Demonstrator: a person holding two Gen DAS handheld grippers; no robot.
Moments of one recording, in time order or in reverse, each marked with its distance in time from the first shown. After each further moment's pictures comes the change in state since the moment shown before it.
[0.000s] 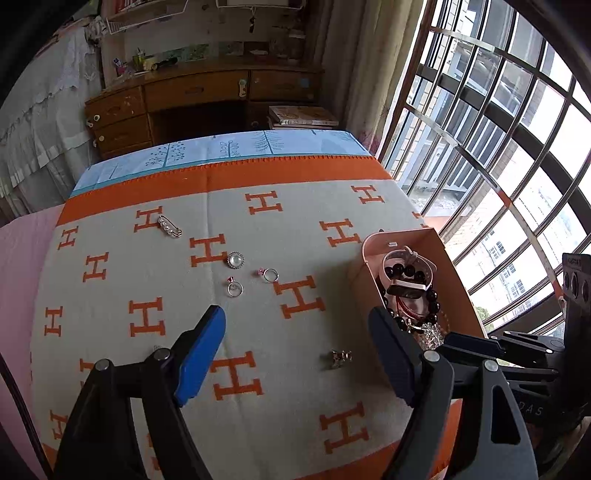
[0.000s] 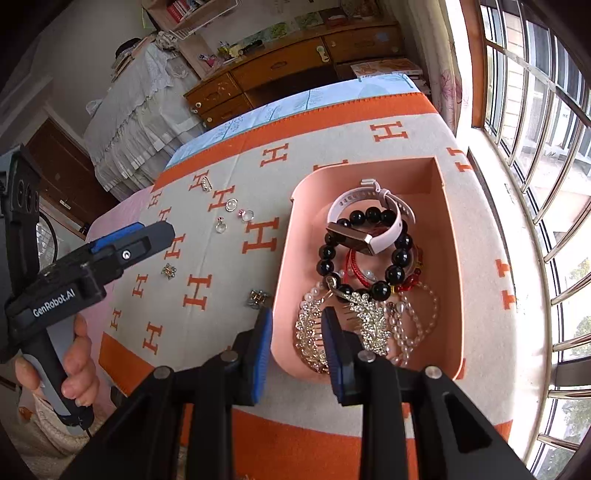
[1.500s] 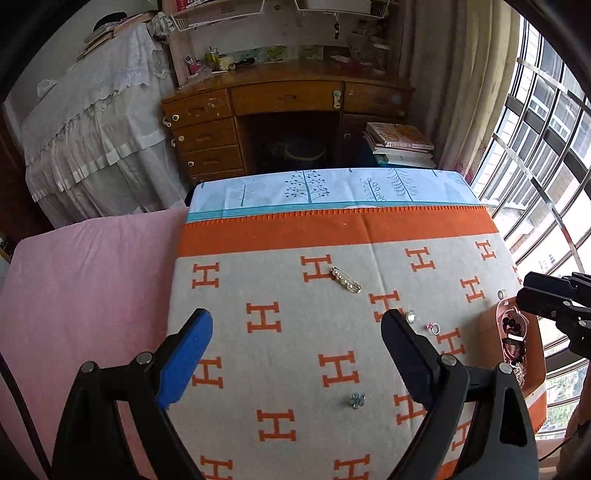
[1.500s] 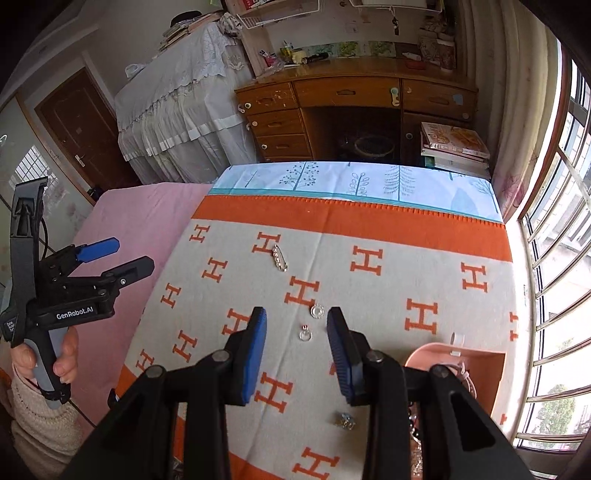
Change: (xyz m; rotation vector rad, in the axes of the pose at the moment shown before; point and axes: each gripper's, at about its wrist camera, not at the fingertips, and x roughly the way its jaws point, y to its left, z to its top) left arm -0.051 0.173 0.094 -0.071 0.035 0.246; right arm 0.010 0.143 0.139 -0.243 -0.003 -0.028
